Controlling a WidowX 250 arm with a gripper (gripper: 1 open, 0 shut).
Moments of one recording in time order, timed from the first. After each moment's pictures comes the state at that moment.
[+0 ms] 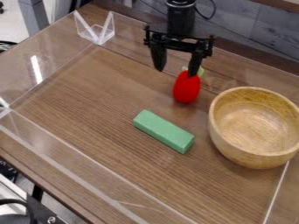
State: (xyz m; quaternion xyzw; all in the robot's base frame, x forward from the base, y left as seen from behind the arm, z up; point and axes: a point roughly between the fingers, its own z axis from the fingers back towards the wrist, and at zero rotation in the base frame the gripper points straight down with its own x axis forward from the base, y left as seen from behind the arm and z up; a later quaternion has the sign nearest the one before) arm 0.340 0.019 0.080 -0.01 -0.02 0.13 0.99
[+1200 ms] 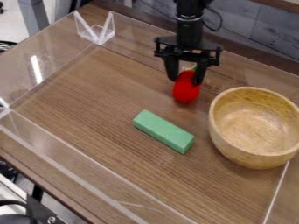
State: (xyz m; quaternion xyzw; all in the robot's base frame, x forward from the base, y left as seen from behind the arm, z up) arm 0.355 0.011 0.054 -0.03 -0.01 0.12 0.99
